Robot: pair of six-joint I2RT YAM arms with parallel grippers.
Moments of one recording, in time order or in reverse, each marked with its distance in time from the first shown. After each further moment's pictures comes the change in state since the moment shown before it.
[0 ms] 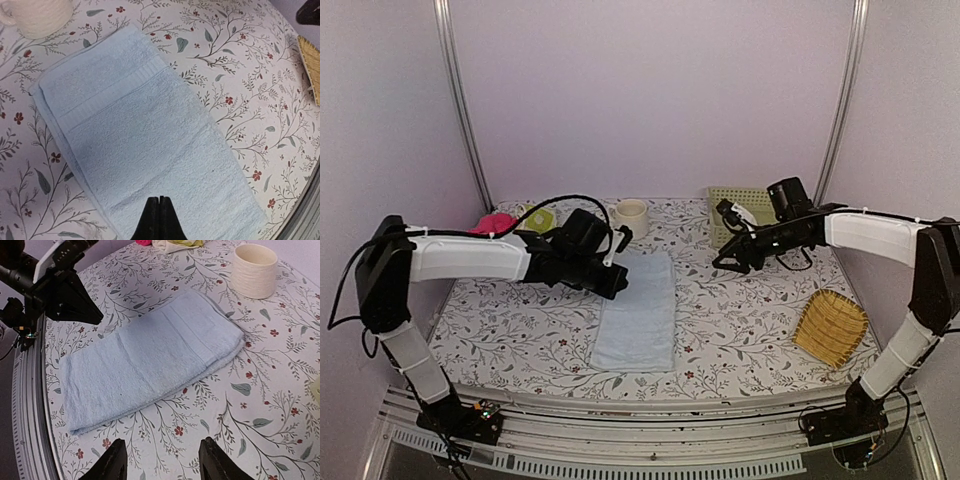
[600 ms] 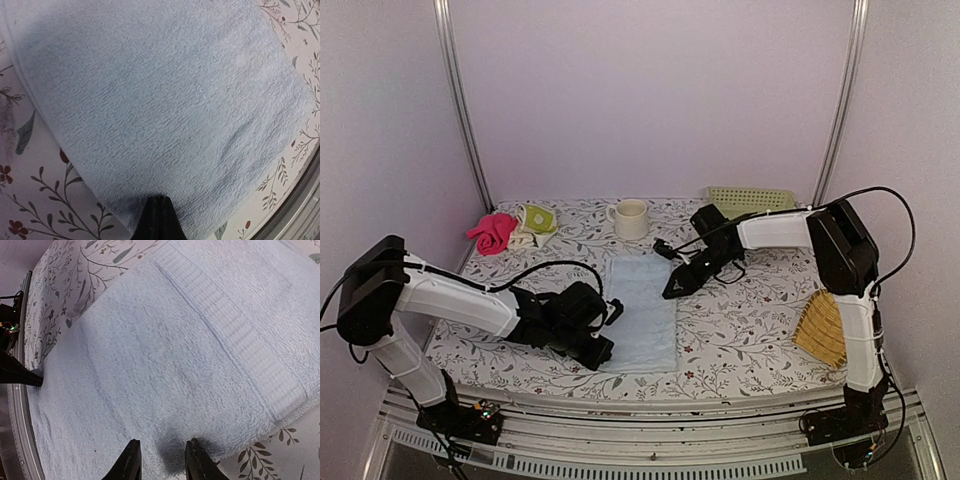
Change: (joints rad) left arm -0.201 -0.150 -0.415 0.053 -0.016 -0.173; right arm 0.213 0.613 0.454 -0.135 0.019 0.107
